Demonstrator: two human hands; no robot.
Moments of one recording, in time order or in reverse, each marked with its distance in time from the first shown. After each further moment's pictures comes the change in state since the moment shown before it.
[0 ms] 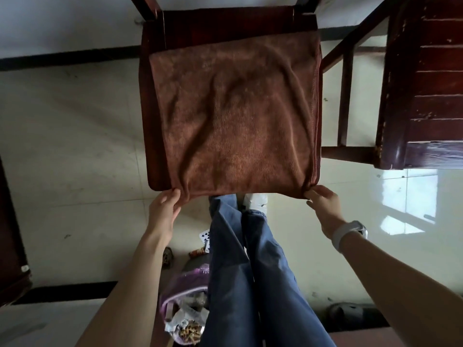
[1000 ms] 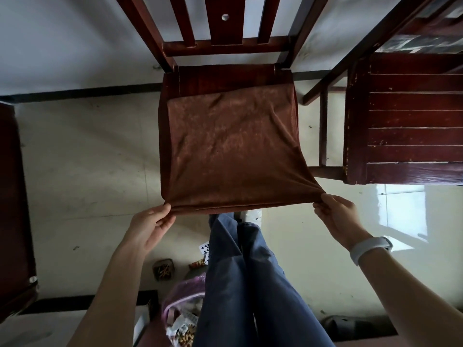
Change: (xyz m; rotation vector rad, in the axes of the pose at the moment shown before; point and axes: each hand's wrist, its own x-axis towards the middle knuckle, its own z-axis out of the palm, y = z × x) left_hand -0.078 0.068 -0.040 -0.262 -0.114 -0.164; right_hand -0.067 -0.066 -0.071 0.536 -0.036 0.097
